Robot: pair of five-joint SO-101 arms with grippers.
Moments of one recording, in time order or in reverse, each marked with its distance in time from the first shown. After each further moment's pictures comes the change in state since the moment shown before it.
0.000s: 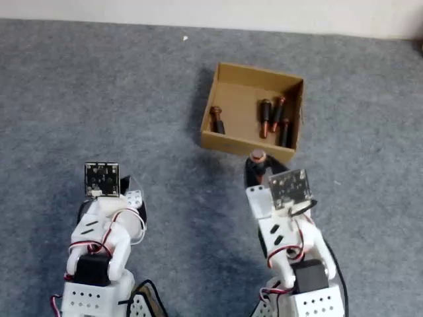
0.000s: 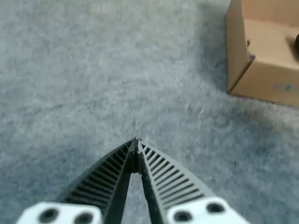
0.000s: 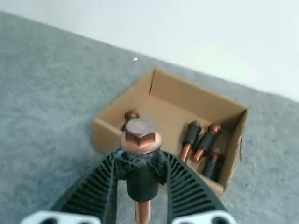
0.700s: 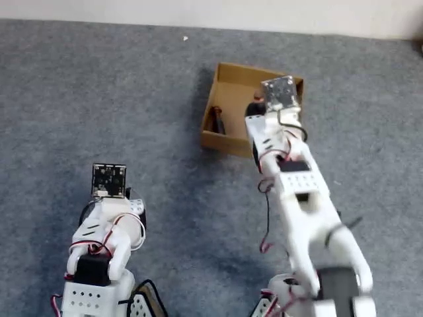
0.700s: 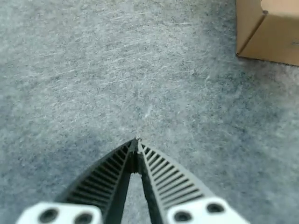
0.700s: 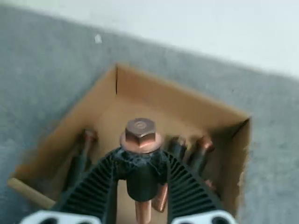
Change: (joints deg) left arm 0.0 0.0 0.0 7.4 -3.0; right arm 5.1 83.3 -40.2 -30.5 -0.4
